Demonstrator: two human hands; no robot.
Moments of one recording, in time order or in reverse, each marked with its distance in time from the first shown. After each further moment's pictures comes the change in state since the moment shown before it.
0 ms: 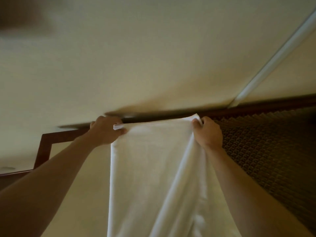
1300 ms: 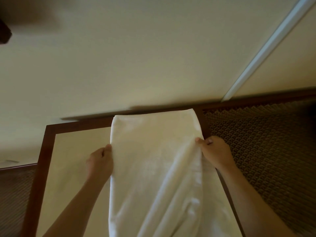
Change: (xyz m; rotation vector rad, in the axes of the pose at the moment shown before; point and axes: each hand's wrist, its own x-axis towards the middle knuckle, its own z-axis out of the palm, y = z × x) left_hand -0.128 0.012 0.078 -0.638 0.320 -0.453; right_hand -0.081 0.047 -0.046 0.142 -0.197 0.154
